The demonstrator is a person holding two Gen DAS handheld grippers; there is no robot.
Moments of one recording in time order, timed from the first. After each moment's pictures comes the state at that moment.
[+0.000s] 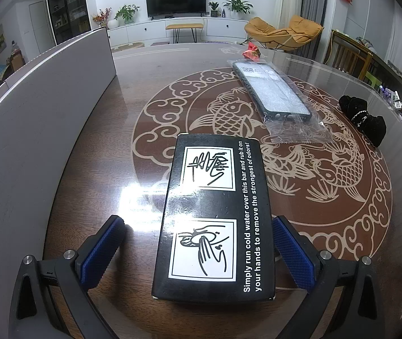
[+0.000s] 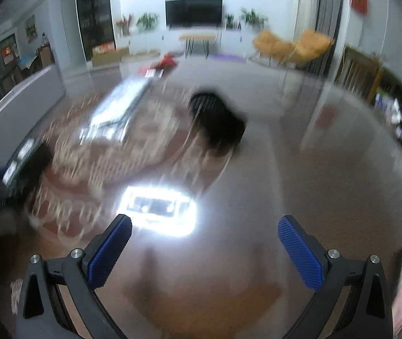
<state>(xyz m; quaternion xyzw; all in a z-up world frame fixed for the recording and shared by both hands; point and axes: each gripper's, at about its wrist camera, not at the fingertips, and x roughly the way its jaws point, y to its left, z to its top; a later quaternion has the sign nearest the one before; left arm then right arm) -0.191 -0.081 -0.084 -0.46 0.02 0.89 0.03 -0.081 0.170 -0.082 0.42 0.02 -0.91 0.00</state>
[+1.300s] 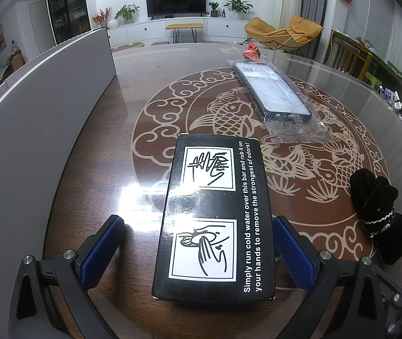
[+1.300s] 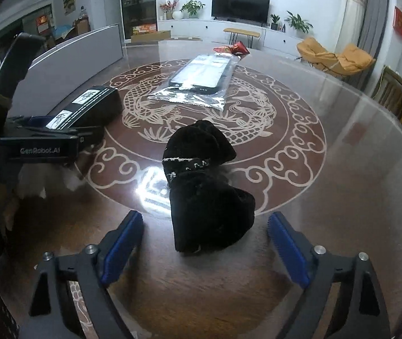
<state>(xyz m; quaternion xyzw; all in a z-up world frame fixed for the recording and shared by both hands) -0.193 -0.081 -0.084 -0.46 0.01 0.89 0.03 -0.053 0.074 -0.116 0.45 0.06 -0.89 0.09</state>
